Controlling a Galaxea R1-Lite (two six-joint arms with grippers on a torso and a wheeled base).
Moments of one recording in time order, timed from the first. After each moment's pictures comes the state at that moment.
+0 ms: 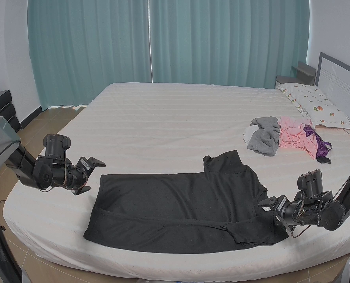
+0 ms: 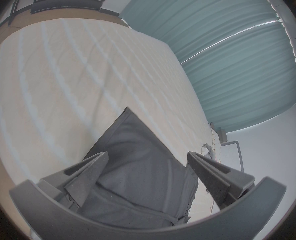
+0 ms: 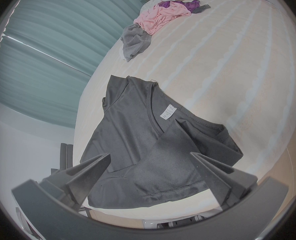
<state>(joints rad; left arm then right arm) -0.01 2.07 -0.91 -0.43 -0.26 -0.93 0.24 1.95 -0.37 -0.75 0.07 0.98</state>
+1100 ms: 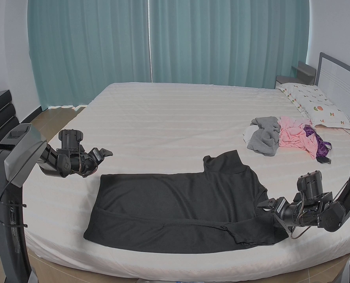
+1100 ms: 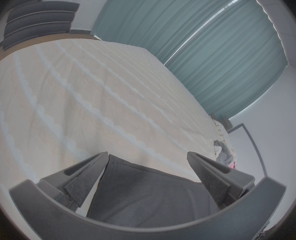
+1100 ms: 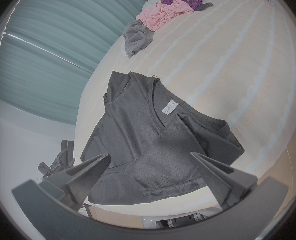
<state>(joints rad) 0.02 2.42 -1.37 -0.43 -0.27 -0.67 0.25 1.94 -0.36 -0.75 0.09 0.98</state>
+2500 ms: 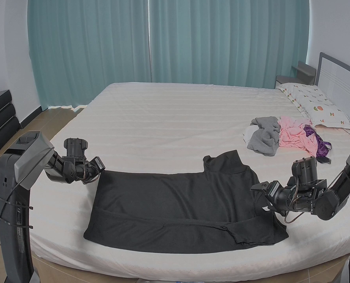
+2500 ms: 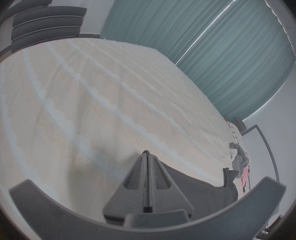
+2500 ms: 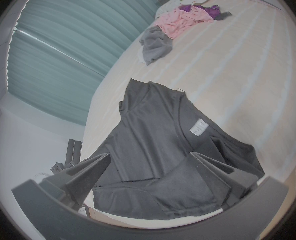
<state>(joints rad) 0.02 2.51 -1.40 -0.43 -0.15 -0.64 0.26 1.98 -0.51 -0.75 0.09 0.93</state>
